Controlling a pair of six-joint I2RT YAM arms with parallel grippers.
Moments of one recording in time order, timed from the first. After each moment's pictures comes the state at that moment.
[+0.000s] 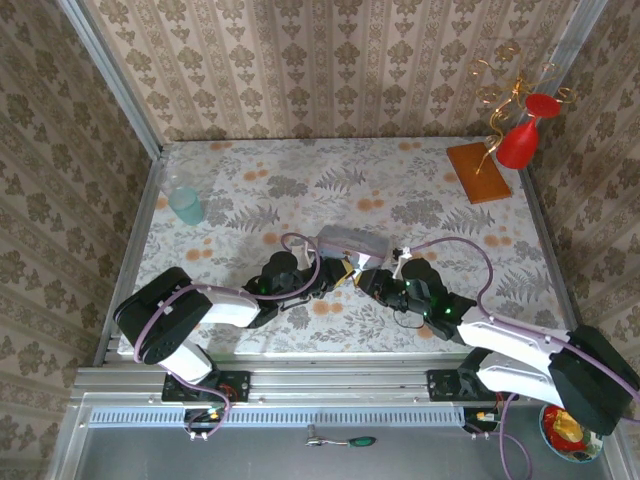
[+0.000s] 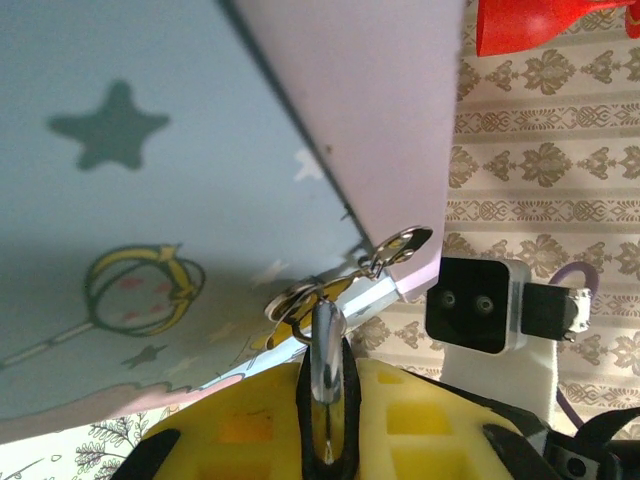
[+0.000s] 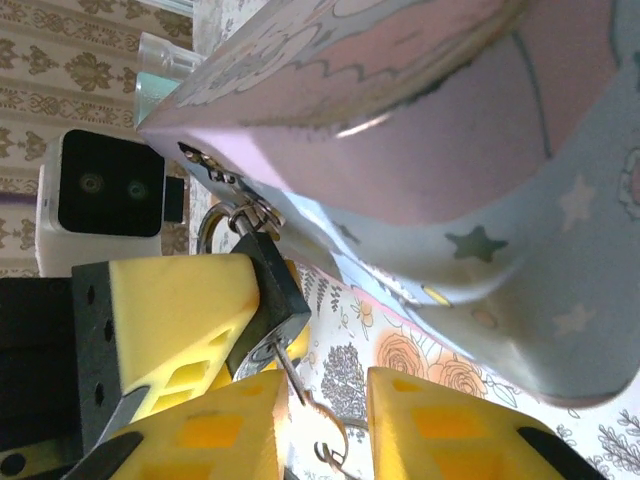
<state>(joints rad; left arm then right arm) -0.88 1.56 0.45 0.89 0.35 -1.39 0.70 1.05 0.33 0.25 -0.16 1.15</state>
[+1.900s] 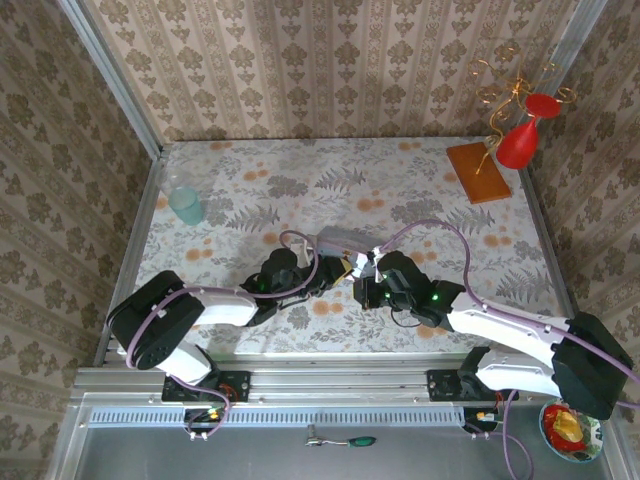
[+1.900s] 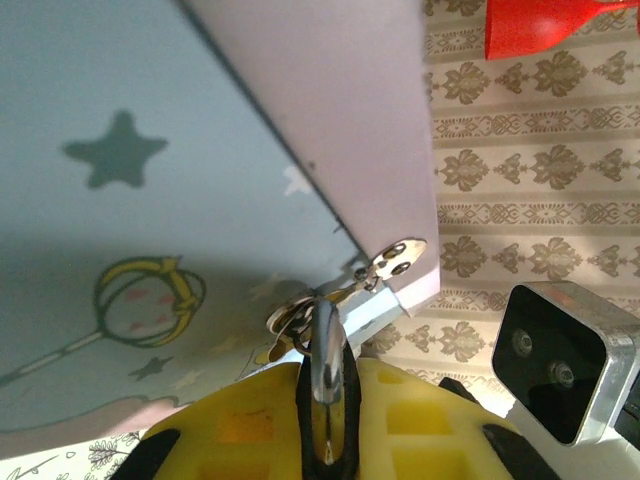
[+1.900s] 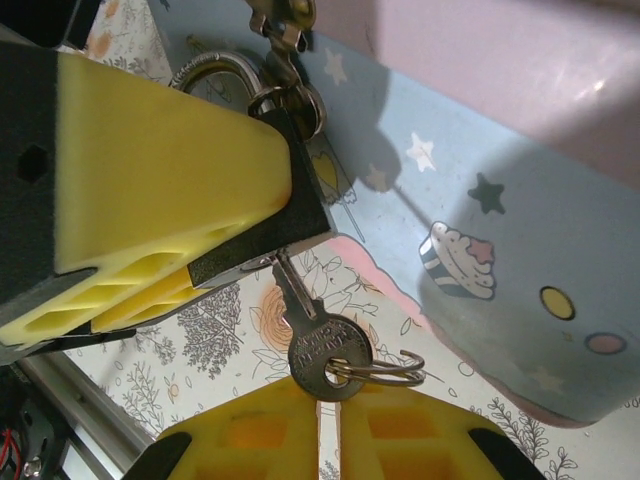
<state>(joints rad) -0.88 1.52 0.48 0.78 0.34 -1.35 0.80 1.15 0.56 -0.14 -0.06 0.68</state>
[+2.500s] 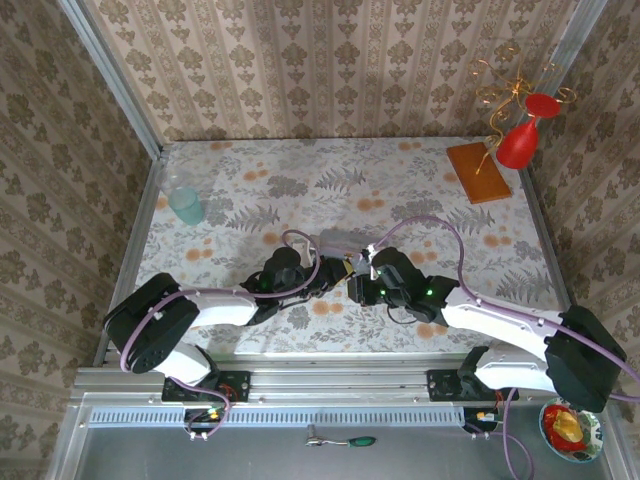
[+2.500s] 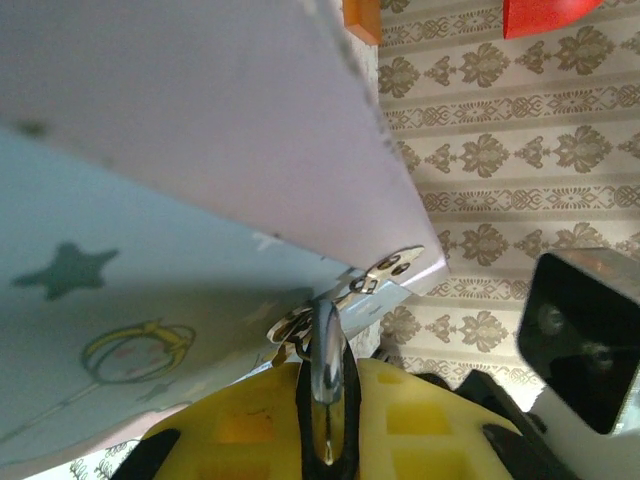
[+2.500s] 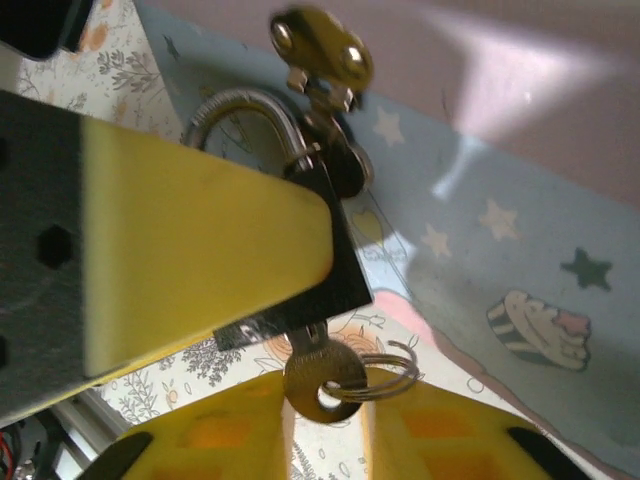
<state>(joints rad) -0.89 1.49 0.49 0.70 0.34 -1.31 0.80 1.18 0.61 -0.16 -0.05 0.66</state>
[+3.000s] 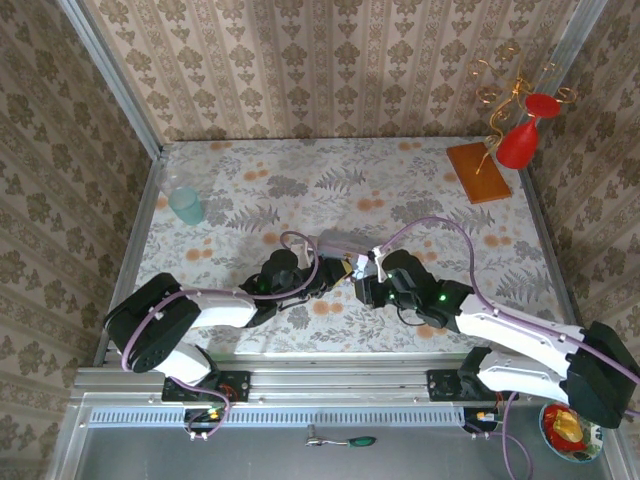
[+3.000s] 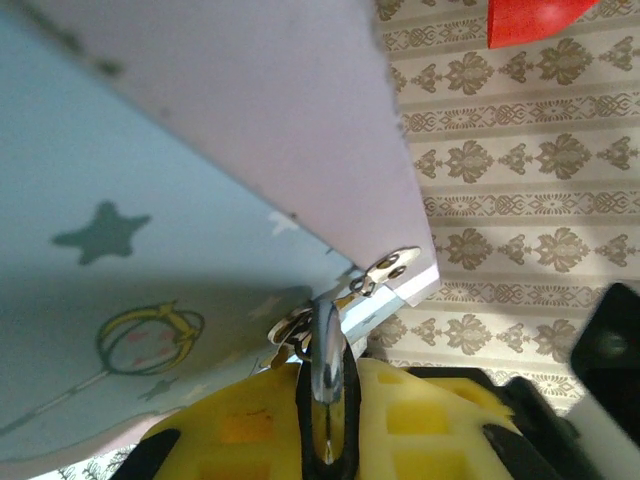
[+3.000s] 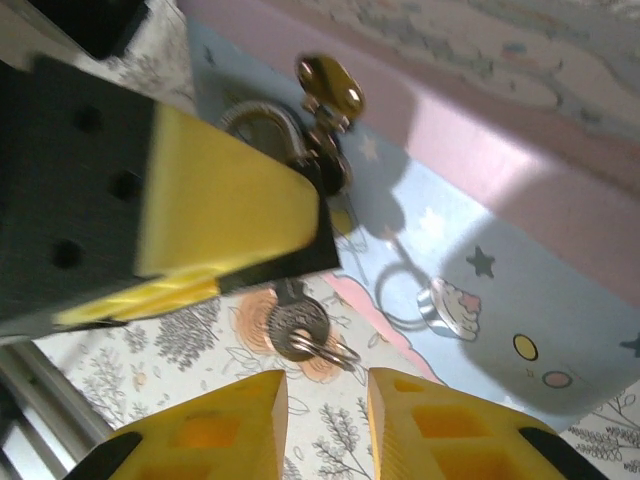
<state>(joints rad) -0.89 1.50 0.47 0.77 0.33 -1.34 0.80 1.08 0.58 -0.21 -0.01 0.52</state>
